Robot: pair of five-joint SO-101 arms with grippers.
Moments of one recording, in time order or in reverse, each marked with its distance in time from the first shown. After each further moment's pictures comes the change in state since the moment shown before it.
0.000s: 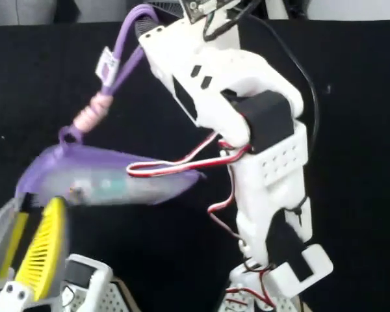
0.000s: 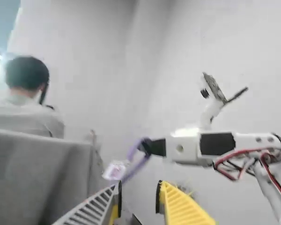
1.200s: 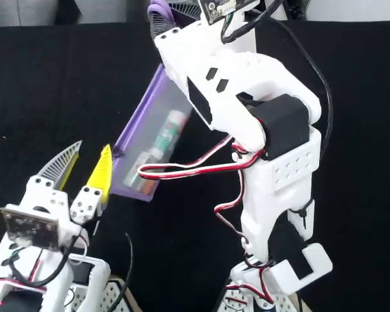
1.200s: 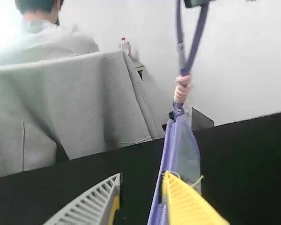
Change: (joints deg) left arm -6.4 0.2 34.5 -12.3 -20.7; right arm 2.0 0.1 -5.2 6.4 -0.1
